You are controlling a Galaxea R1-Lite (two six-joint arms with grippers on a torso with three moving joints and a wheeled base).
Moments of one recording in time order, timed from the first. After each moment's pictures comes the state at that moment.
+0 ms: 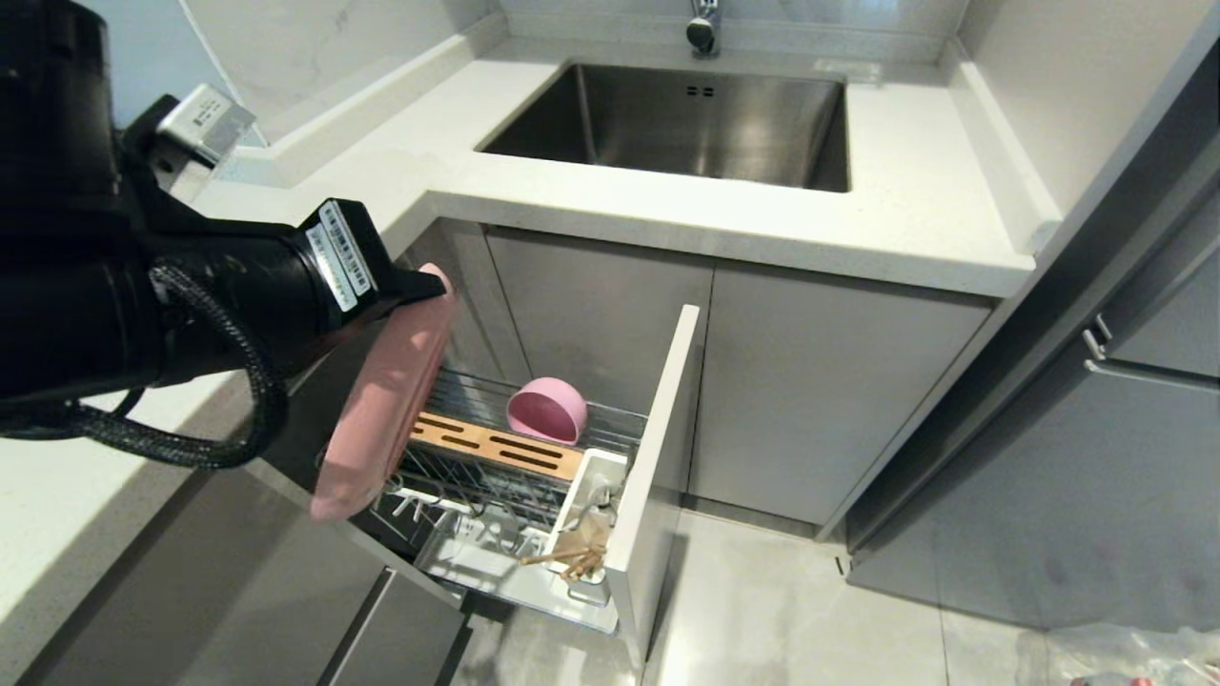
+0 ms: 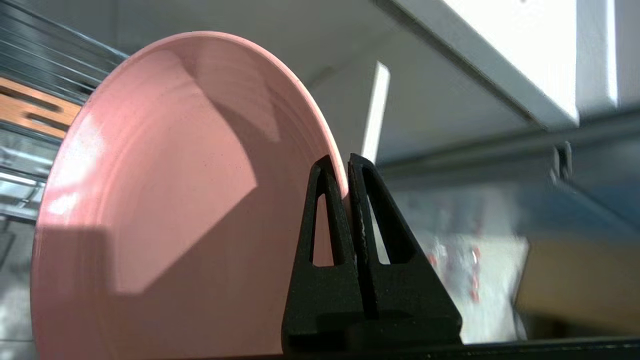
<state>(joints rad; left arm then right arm) -0.62 1.34 -1.21 0.14 0.24 -0.59 0.00 0.00 0.00 0.02 0.02 -0.02</state>
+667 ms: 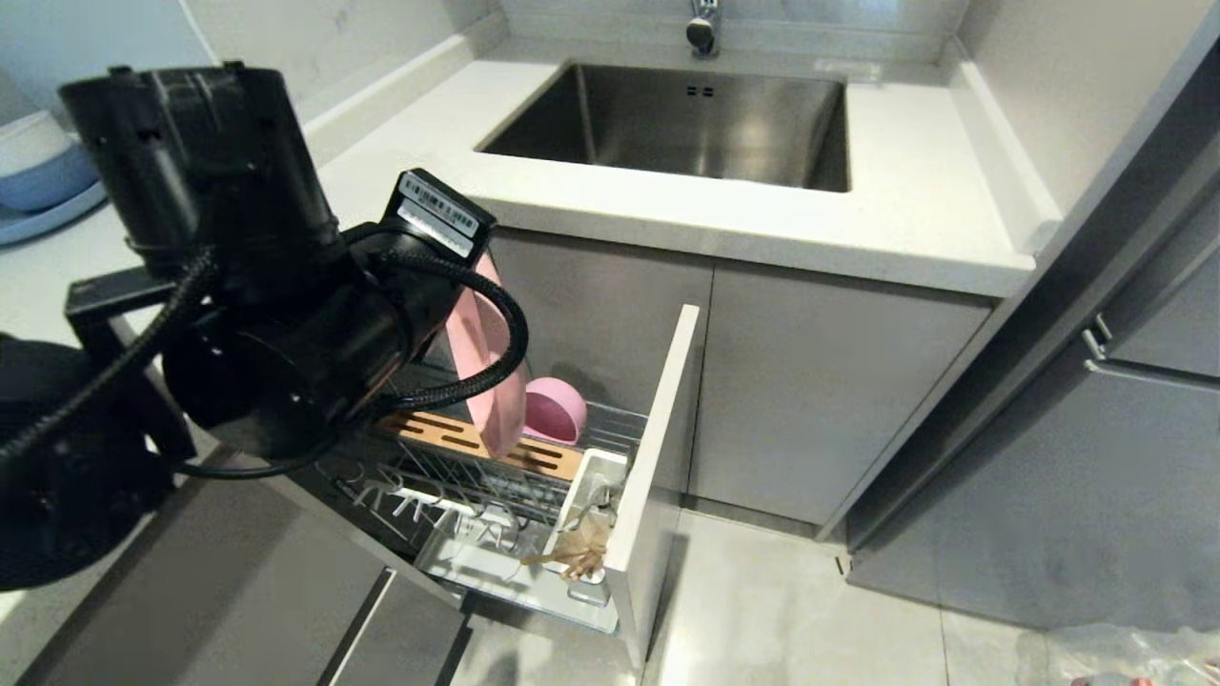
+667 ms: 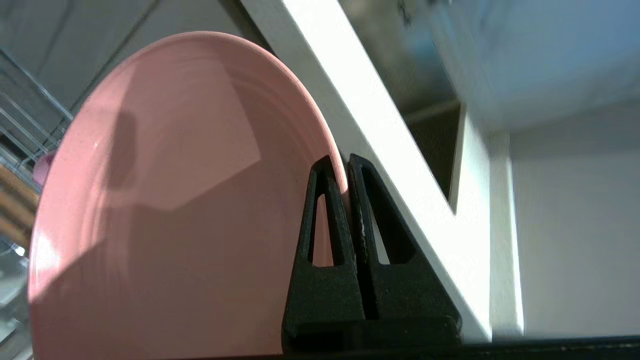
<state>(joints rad) -0.75 1.52 -1.03 -0.56 0.70 -0.87 0.00 0.00 0.00 0.02 0.02 -0.02</state>
